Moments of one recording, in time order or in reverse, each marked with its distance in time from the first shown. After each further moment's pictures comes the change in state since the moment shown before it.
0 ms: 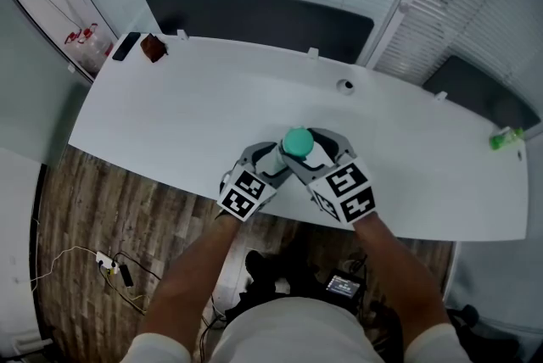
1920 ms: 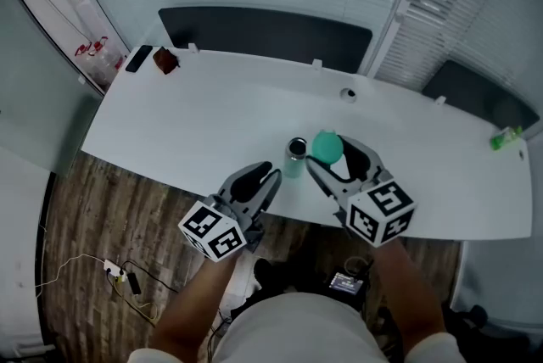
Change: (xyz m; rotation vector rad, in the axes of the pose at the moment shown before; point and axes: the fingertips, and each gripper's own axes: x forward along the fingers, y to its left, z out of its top) left arm -0.154 -0.024 0.105 -0.454 -0.551 -0.018; right arm -0.086 0.012 0.054 0.202 -0.247 -0.045
